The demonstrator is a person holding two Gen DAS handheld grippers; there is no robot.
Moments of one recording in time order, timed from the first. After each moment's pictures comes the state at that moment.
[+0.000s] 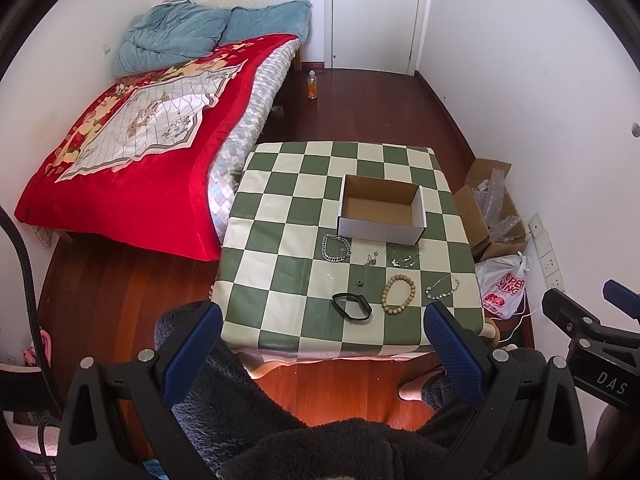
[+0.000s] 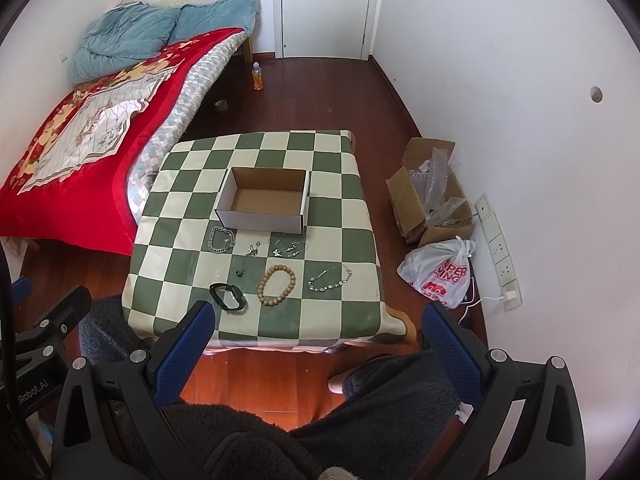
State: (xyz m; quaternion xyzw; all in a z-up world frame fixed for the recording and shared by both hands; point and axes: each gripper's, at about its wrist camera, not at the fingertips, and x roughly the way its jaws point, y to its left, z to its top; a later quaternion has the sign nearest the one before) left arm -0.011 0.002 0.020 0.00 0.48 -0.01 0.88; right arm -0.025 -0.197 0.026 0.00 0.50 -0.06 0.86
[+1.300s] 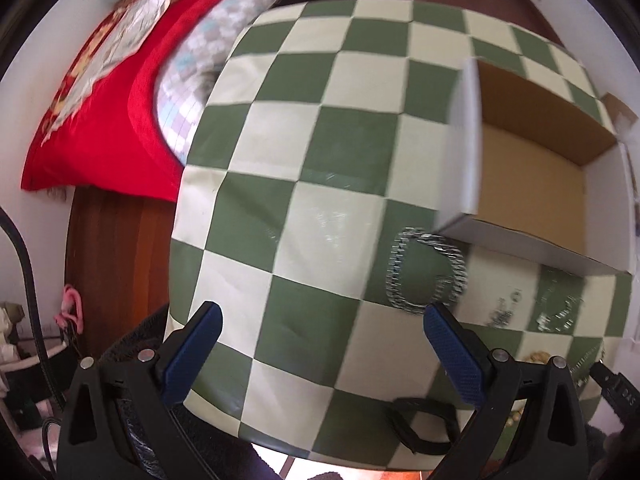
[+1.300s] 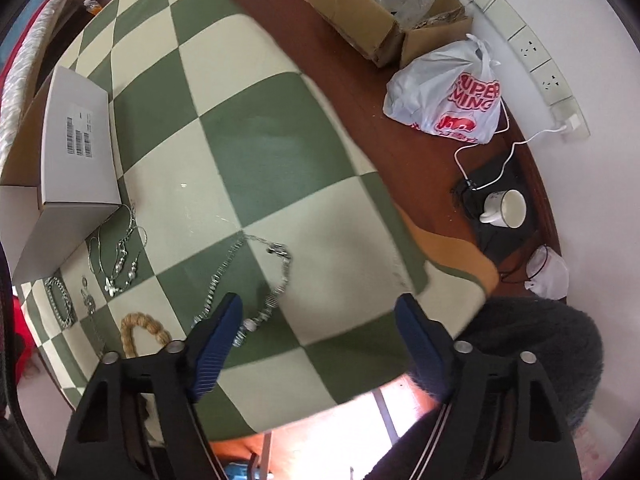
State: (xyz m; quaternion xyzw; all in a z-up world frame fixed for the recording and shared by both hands) left arm 0.229 0.016 -0.248 0.04 0.66 0.11 0.74; right arm 0.141 -0.338 -0.316 0.21 0.69 -0.19 0.66
